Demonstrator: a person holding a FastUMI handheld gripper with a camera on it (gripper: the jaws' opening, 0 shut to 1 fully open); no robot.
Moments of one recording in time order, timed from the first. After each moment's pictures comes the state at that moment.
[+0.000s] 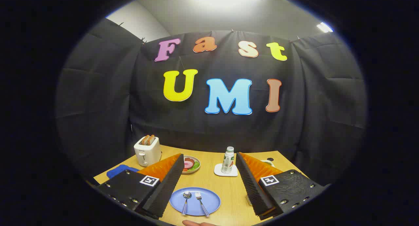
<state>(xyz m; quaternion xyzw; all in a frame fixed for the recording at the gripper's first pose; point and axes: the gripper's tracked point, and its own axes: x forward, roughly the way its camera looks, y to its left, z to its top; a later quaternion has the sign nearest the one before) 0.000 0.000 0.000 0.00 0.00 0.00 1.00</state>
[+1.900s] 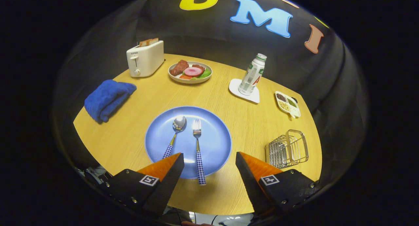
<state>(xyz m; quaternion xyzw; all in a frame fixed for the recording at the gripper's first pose) 0.046 0.006 -0.259 -0.11 0.38 0.06 0.92</state>
